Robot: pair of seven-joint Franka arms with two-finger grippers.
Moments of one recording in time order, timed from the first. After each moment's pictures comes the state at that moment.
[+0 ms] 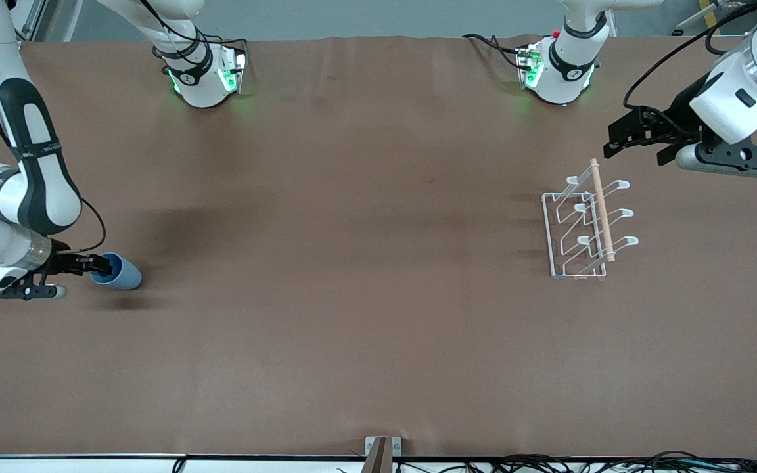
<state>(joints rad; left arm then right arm) -0.06 -0.01 -0.10 -1.57 -0.22 1.52 -0.12 -0.21 0.47 -0.07 -1.91 0.10 2.31 -0.34</state>
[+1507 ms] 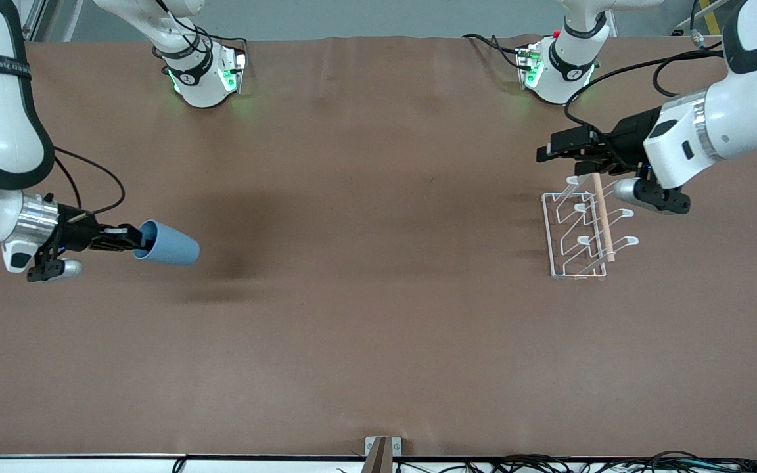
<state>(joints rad) -0.06 0.11 -0.14 -1.55 -0.58 1.52 -0.11 -0.06 0.20 0.00 -1.86 0.65 1.89 -0.34</state>
